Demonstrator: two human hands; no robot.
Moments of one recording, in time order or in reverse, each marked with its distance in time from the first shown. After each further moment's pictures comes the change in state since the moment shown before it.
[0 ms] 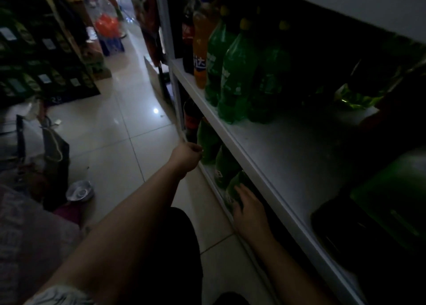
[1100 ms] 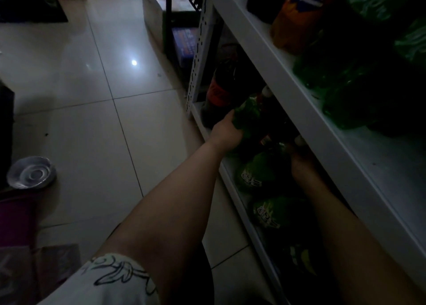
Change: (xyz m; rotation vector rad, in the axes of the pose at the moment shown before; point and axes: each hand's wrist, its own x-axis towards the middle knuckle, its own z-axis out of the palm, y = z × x) left_hand 0.208 -0.092 0.054 -0.222 -0.262 0.136; right_hand 0.228 0.003 0.055 -0.111 0.134 0.313
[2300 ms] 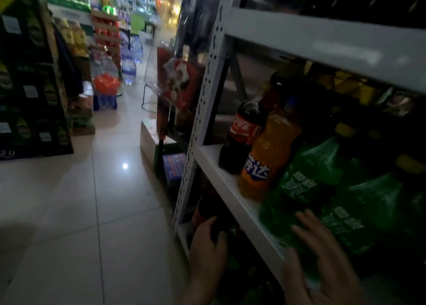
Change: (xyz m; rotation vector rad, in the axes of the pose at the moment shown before) left_hand -0.025 0.069 -0.037 -0.063 0.460 0.234; right_hand -0.084 -0.160 -0.090 0.067 0.744 -0.820
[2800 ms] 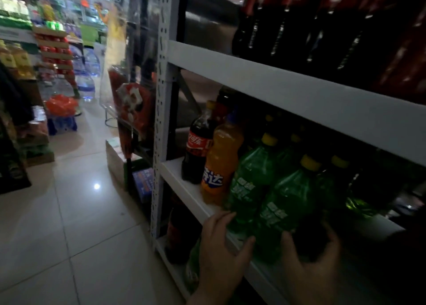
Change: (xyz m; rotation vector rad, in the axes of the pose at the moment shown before) left_hand -0.057 0.126 0.001 -0.034 -0.221 0.408; right_hand -0.012 0.067 -0.021 0.217 0.501 0.630
